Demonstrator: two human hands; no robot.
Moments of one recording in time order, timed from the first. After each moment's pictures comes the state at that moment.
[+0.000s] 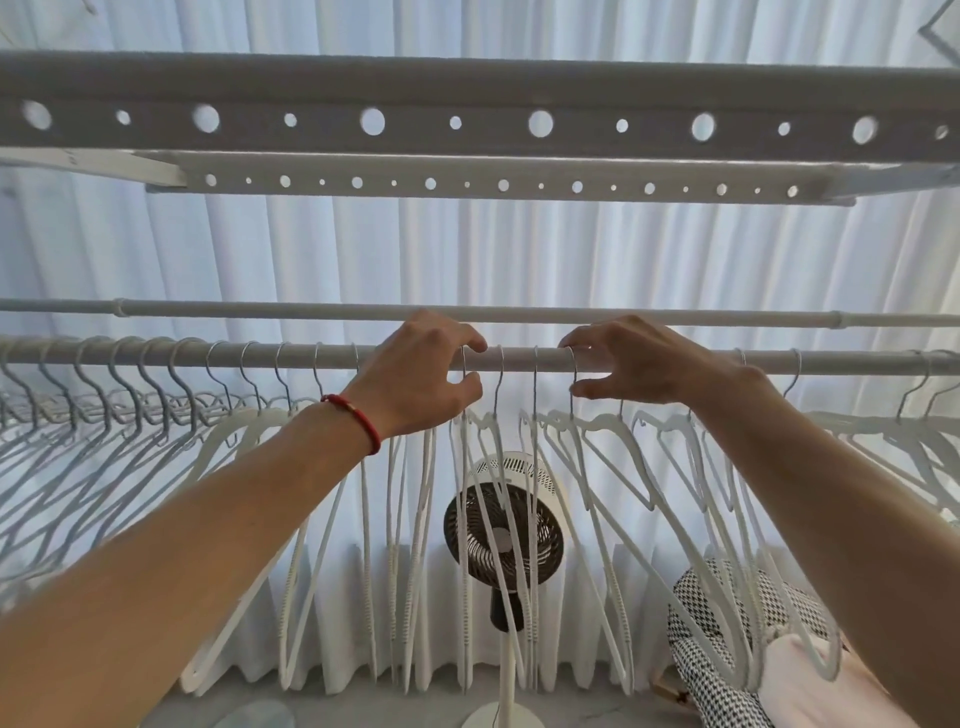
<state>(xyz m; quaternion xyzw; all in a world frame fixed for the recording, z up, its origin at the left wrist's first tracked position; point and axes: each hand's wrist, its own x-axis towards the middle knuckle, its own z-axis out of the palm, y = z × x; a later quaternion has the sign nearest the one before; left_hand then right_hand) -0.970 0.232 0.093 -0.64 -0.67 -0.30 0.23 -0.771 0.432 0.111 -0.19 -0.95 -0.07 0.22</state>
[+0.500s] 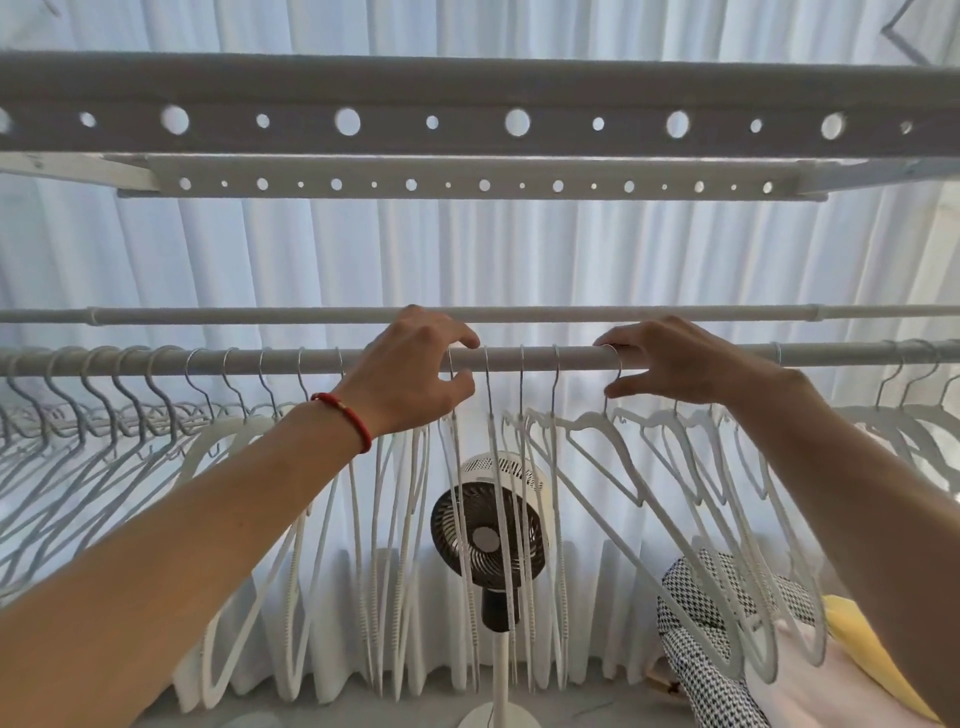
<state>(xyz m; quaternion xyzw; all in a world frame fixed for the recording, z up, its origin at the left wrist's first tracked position) -0.972 0.236 0.095 -0.65 -0.65 -0.30 0.24 -0.731 0.454 0.106 -0.23 -0.94 -0.07 0.23</state>
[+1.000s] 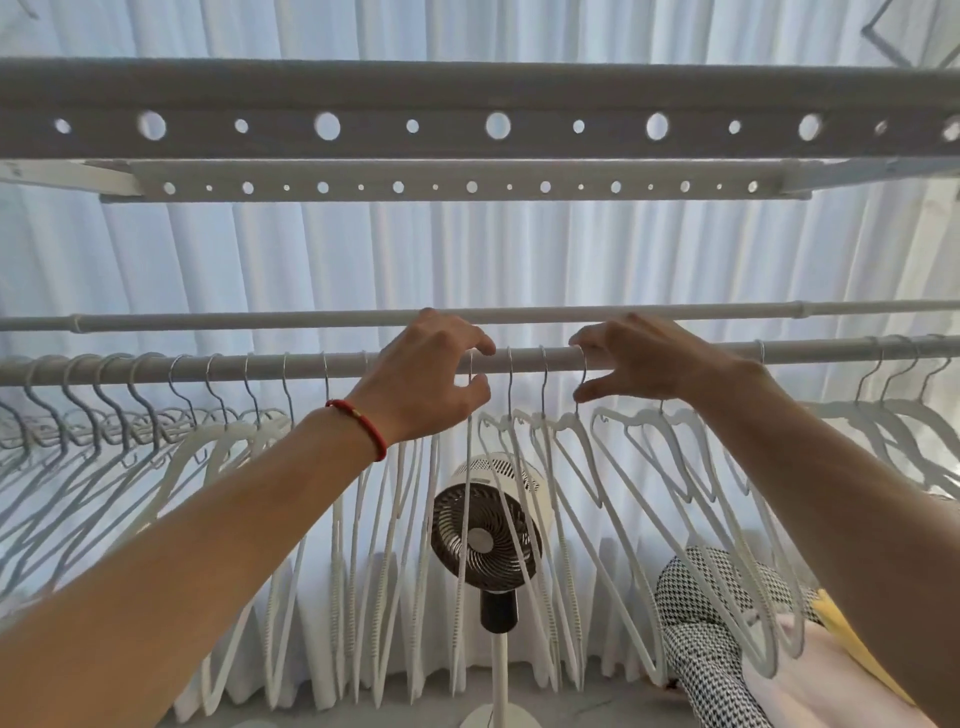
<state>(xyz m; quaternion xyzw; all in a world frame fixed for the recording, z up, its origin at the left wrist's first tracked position) -0.955 0.245 0.095 -0.67 -0.63 -0.30 0.24 -0.748 0.434 0.113 -0.24 -0.94 -0.13 0.19</state>
